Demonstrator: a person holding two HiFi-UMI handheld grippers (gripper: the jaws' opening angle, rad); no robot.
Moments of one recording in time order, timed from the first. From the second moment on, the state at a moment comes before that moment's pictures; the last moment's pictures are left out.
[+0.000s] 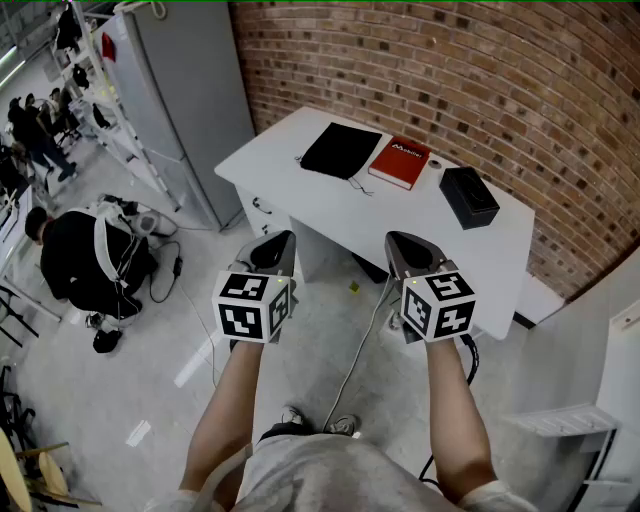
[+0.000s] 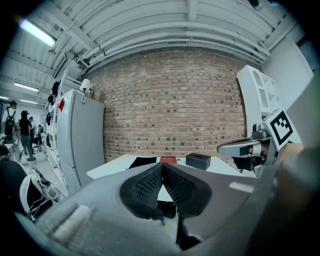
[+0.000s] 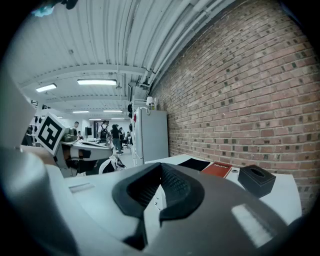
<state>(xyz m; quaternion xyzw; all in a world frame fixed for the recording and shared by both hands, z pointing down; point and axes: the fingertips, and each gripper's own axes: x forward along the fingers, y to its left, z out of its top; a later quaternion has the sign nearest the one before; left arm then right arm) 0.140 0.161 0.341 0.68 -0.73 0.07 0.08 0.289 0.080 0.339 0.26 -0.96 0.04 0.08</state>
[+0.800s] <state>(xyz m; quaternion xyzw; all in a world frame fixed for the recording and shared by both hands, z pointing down) 0.089 0.128 0.347 0.70 -0.71 0.05 0.09 0.250 0.056 0.348 0.31 -0.95 0.04 0.08</state>
